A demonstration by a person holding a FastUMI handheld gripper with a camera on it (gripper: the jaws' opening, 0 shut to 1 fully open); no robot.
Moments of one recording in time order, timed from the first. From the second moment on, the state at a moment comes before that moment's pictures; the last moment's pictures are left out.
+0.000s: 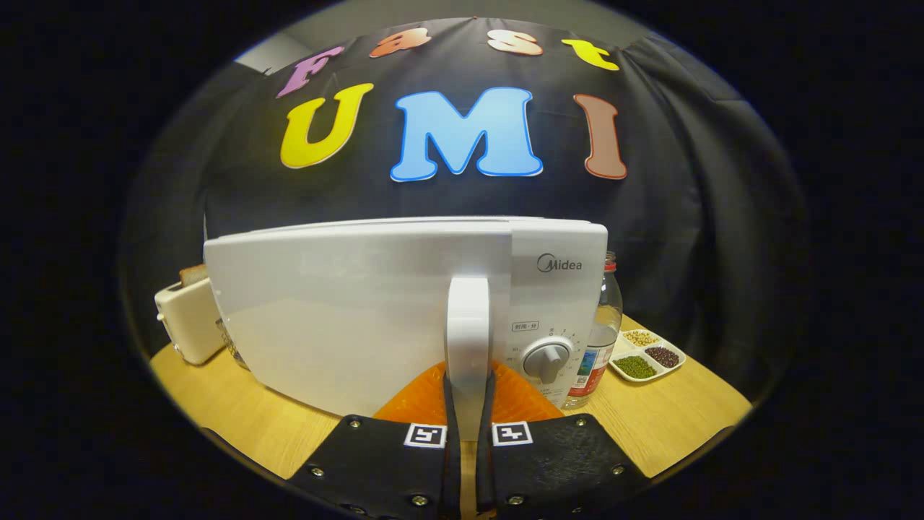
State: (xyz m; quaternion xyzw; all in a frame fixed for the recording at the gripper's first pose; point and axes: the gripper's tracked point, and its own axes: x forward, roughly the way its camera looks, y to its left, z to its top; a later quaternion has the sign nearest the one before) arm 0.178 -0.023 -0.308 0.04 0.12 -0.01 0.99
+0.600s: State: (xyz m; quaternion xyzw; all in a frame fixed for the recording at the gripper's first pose) arm 0.038 0.058 -0.299 0.07 0.12 0.12 0.98
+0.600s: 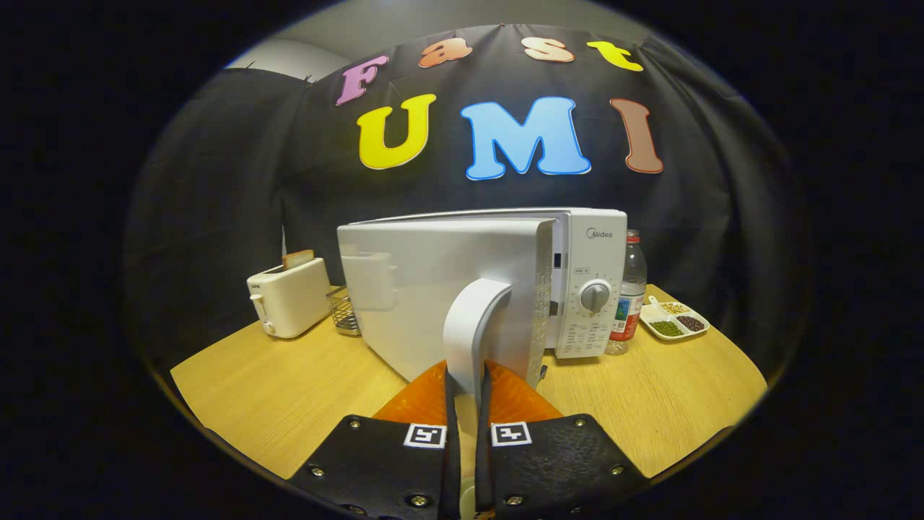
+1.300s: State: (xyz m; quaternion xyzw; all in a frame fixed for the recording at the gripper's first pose) arm -0.043 0.183 -0.286 0.07 0.09 0.14 0.98
